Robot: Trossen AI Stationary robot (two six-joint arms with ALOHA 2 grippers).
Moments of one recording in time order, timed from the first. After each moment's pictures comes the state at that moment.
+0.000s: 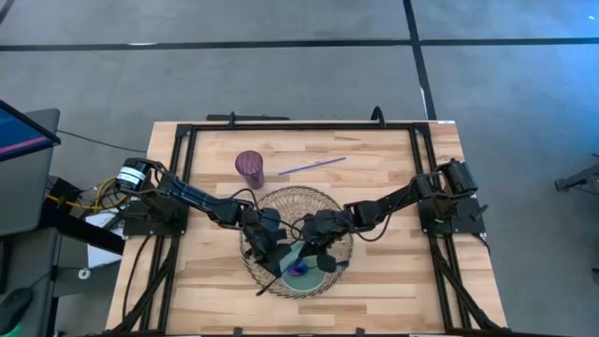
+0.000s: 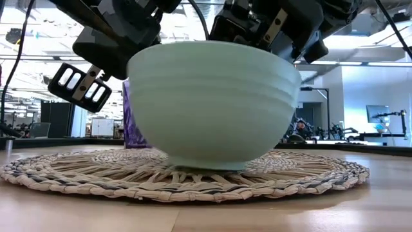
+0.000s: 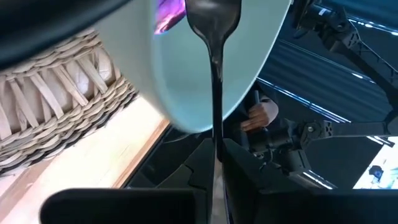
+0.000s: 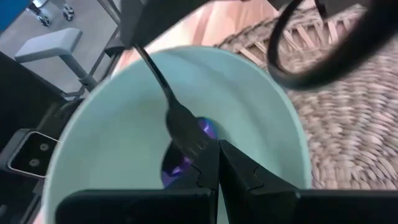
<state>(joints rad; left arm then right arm) -0.25 1.54 0.82 0.24 0.69 -1.48 0.22 1.85 0.96 0.29 -0.26 0.26</state>
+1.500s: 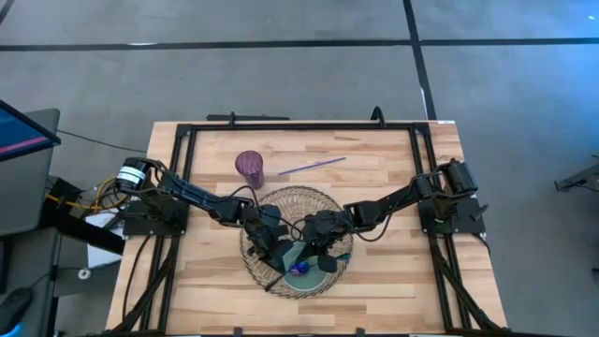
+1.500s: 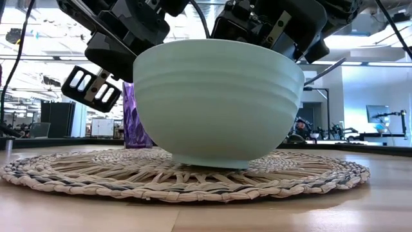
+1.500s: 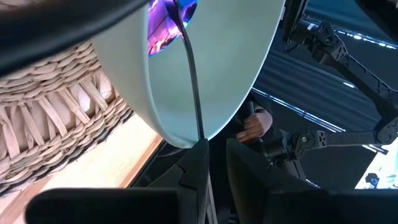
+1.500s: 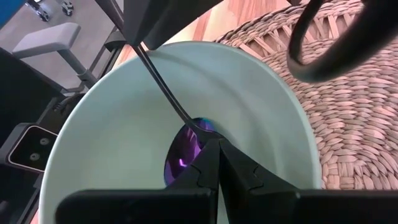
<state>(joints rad) -0.22 1.54 0.82 0.25 0.66 -1.47 0.22 1.85 0.96 0.28 -0.26 0.25</state>
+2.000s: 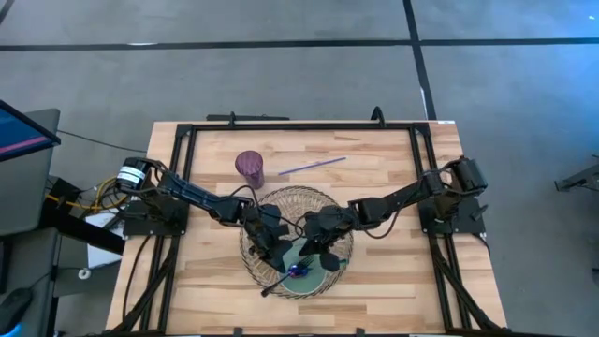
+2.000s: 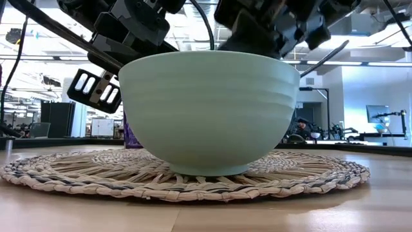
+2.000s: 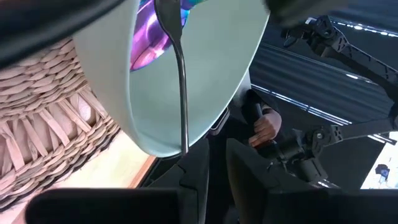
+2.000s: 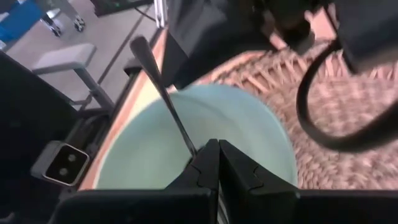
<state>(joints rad) -0.22 1.54 0.82 0.26 0.66 -1.41 0.22 1.77 0.96 0.27 -0.26 0.25</state>
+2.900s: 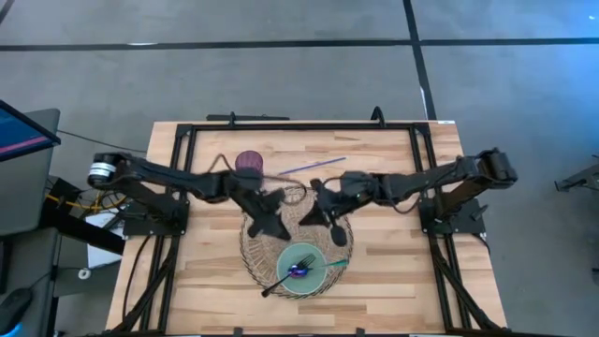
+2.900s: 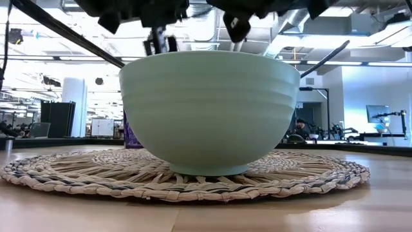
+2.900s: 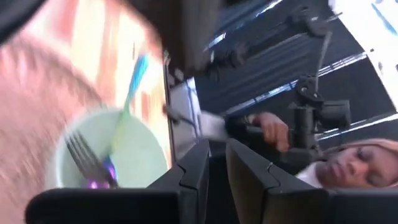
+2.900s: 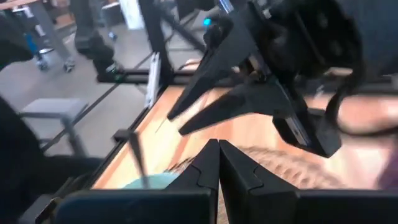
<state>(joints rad) -0.04 1.27 0.82 0.31 0.66 -0.76 0.09 1.49 0.96 0.25 -0.26 0.06</state>
